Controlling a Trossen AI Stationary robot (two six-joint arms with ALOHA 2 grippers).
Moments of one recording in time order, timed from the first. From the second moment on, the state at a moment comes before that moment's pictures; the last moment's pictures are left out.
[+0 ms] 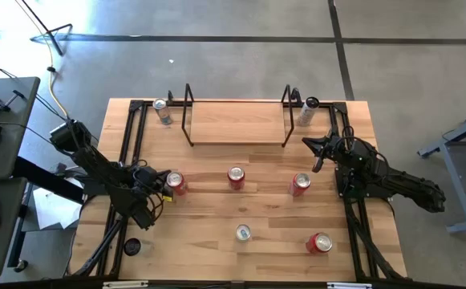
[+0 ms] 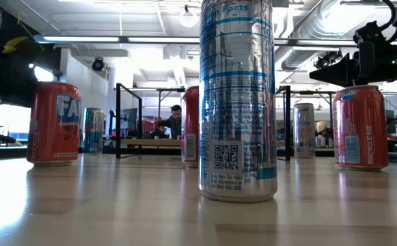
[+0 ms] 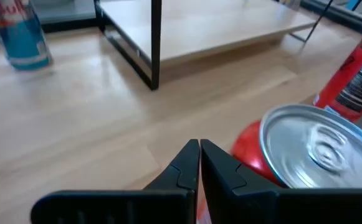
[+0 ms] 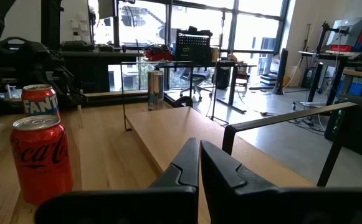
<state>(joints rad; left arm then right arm) -0.84 1.36 0.50 -1.01 -1.12 -2.09 -0.40 0.01 0.01 0.03 0.06 -0.07</state>
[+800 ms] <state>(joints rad) -0.74 1.36 0.47 -0.70 -1.25 -1.61 -0.40 0.01 0.01 0.03 0.06 -0.07</state>
